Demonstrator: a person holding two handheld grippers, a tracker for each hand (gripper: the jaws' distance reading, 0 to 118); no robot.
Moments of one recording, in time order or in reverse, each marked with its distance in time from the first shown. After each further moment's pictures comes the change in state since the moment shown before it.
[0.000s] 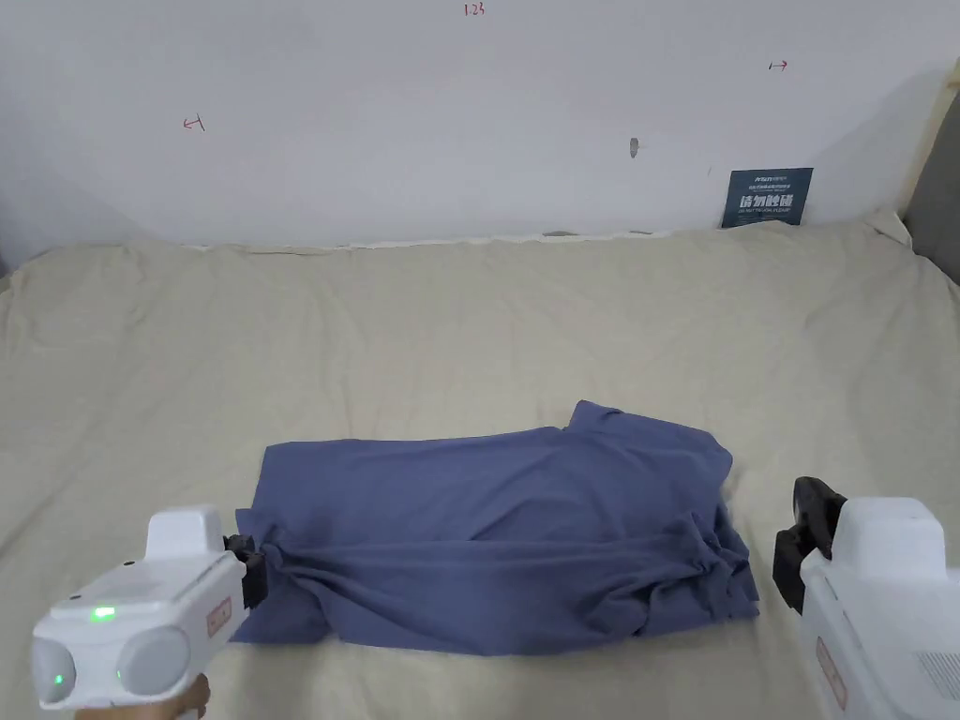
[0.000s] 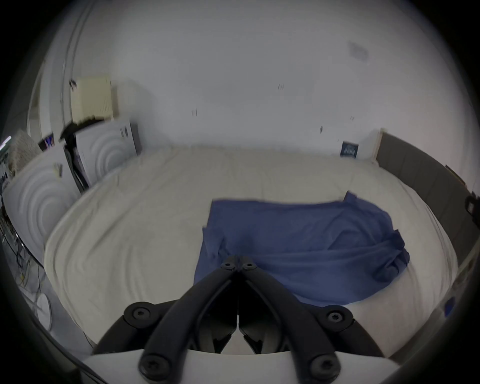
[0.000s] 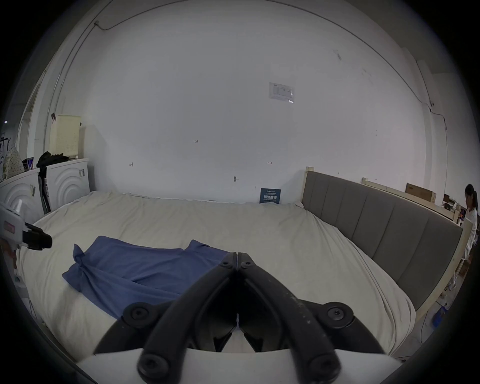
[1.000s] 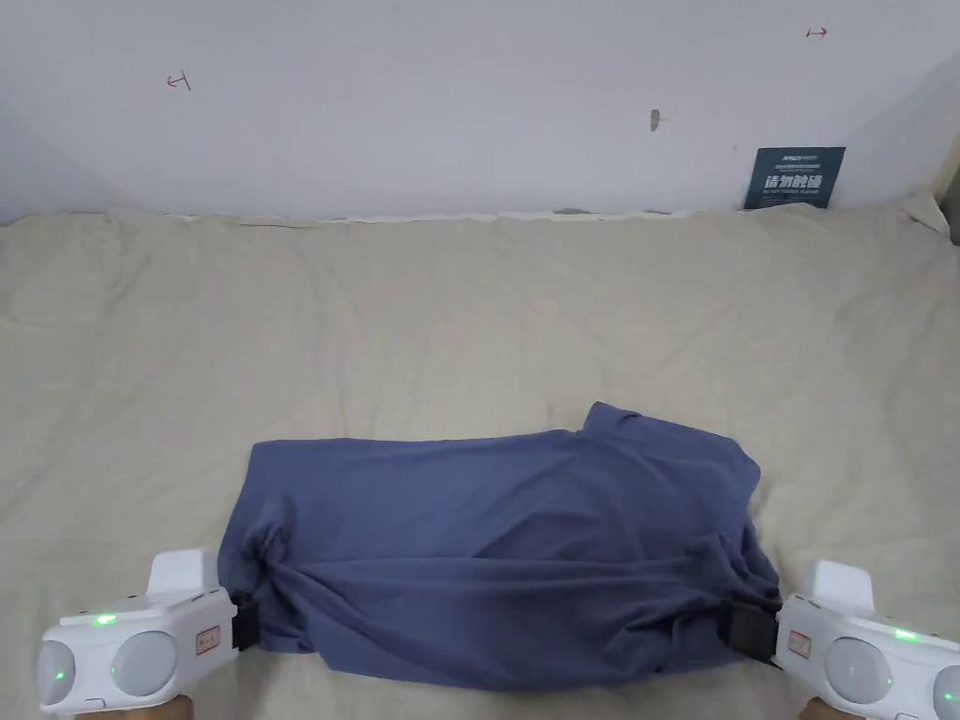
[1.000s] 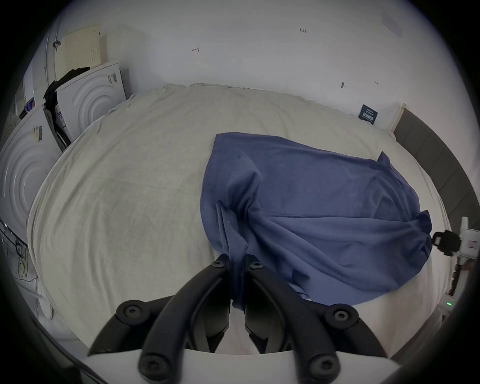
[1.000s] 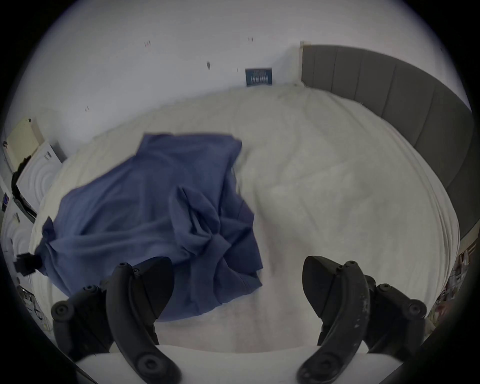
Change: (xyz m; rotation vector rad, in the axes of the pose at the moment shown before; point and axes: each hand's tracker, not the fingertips) left arm -0.022 -0.020 -0.090 -0.211 -0.015 0.030; right arm 0.005 -0.113 -0.189 -0.688 0.004 -0.197
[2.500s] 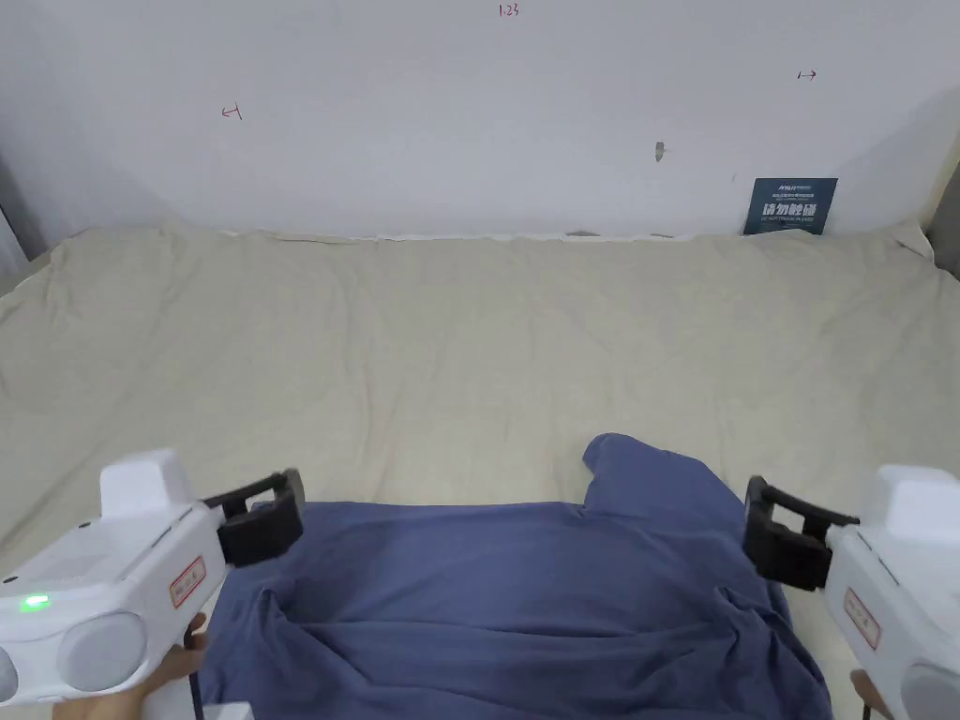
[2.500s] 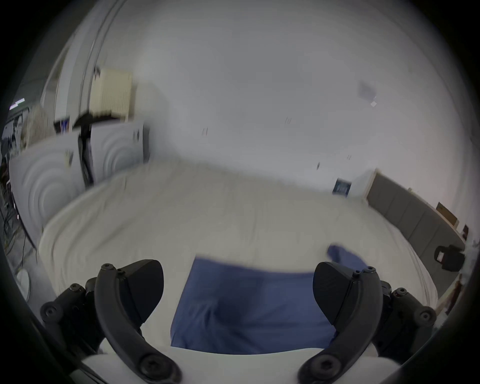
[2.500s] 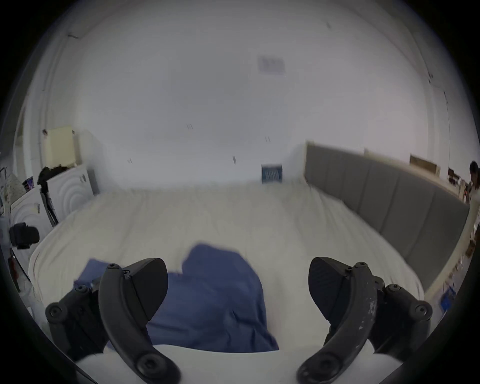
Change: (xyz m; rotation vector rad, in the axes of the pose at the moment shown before) left arm 0.037 -0.014 0.206 0.555 -0.028 0.060; right arm -0.003 -0.017 0.246 0.642 0.075 0.134
